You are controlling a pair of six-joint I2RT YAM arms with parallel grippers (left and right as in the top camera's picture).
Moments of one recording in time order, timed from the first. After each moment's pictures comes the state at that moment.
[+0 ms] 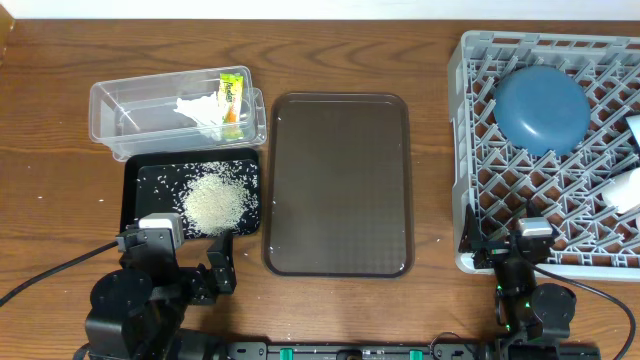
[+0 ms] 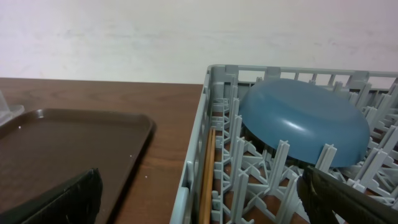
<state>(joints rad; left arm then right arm) -0.17 0.39 0.88 -1.02 0.02 -0.25 -0.03 0.01 0.01 -0.06 -0.11 0.02</state>
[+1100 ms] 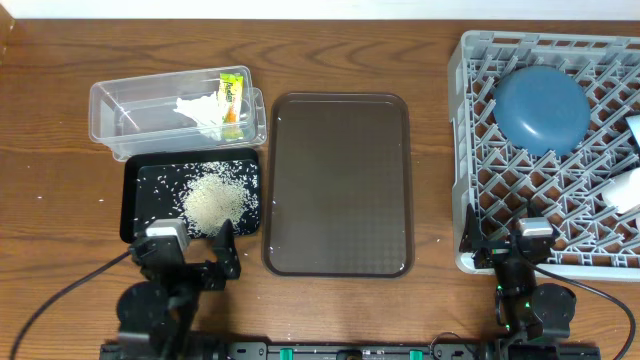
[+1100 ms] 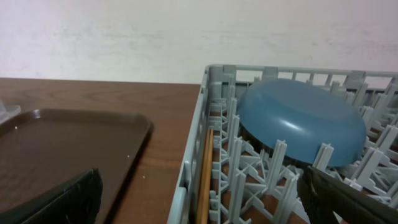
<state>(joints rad) -0.09 0.11 0.43 -0.63 0.02 -0.25 -0.03 0.01 0.01 -0.06 -0.10 0.01</state>
